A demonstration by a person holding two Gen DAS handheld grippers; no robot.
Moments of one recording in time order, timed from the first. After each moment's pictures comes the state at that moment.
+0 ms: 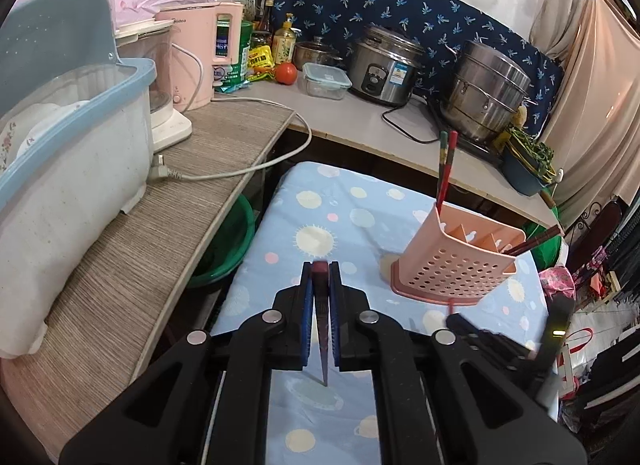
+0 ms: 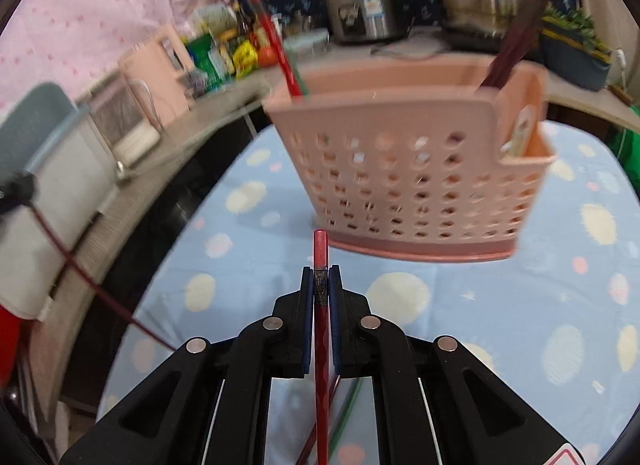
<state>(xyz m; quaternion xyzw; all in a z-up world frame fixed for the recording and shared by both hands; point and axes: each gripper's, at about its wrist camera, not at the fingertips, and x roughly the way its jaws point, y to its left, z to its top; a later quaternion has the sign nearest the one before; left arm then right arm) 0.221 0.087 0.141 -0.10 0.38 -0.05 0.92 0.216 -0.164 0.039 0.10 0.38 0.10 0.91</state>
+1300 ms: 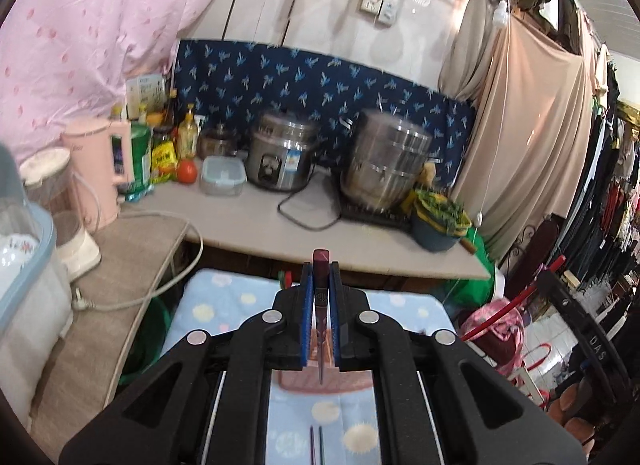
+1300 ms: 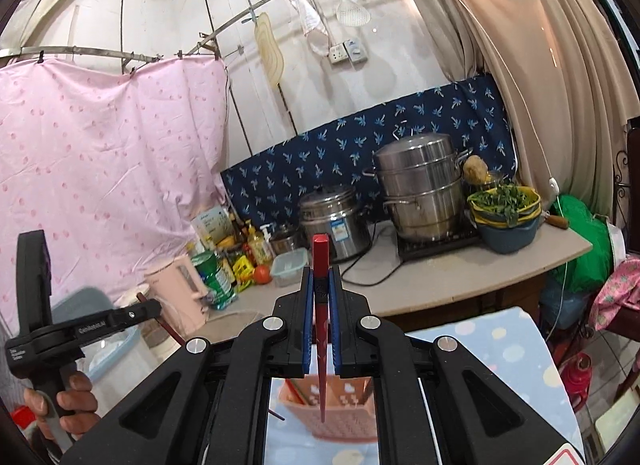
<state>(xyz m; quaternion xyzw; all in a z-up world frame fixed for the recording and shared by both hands) 0.253 -0.011 0.282 -0.09 0.25 -0.17 0.95 0.181 -0.270 0.260 0.16 0.11 0.03 0.98</state>
